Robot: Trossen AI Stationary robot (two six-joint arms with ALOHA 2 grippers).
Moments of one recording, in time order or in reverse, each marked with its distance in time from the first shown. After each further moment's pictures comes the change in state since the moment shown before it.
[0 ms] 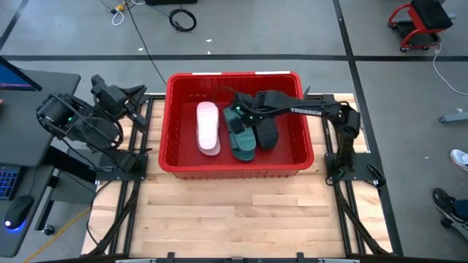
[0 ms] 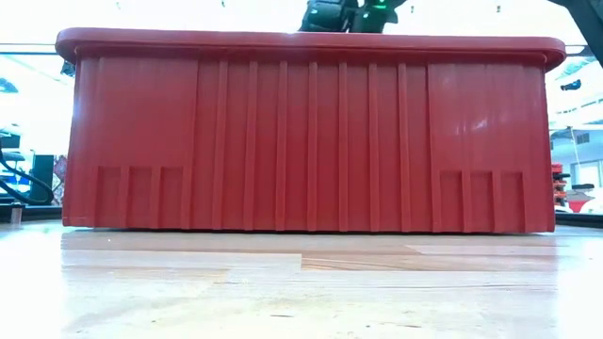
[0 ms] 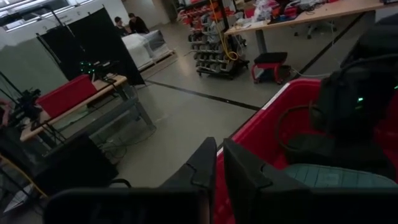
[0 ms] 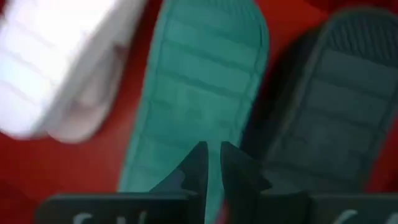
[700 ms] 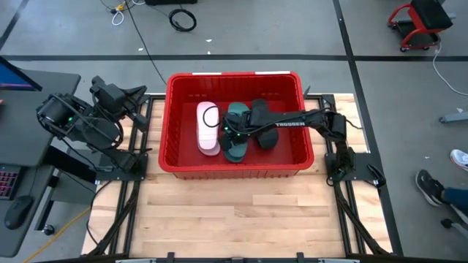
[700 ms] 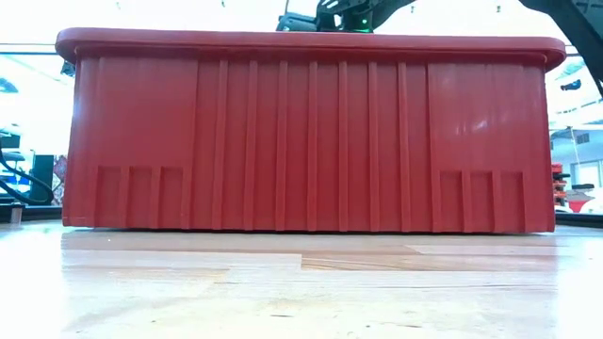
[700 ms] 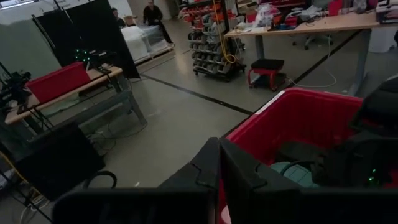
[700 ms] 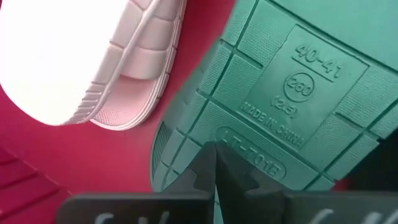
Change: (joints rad) left arm 0.000 0.002 0.000 0.000 0.003 -0.101; right arm 0.103 0.140 -0.032 0.168 -0.075 0.182
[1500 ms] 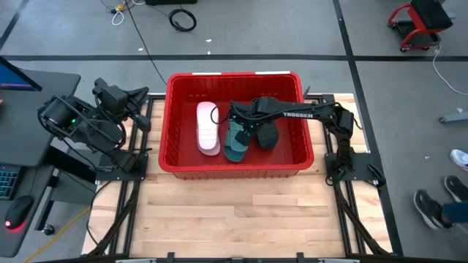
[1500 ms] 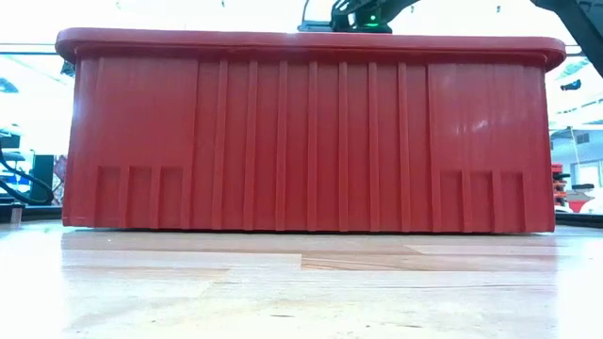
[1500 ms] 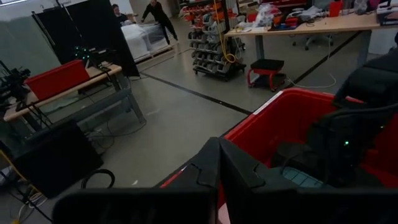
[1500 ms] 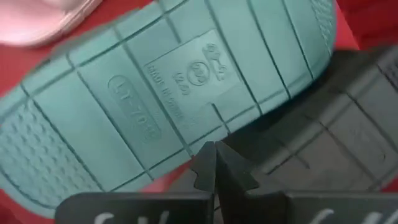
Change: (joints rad) left arm 0.000 0.019 0.000 0.000 0.001 -0.032; right arm -0.089 -0.080 0.000 -0.225 0.104 -0.583
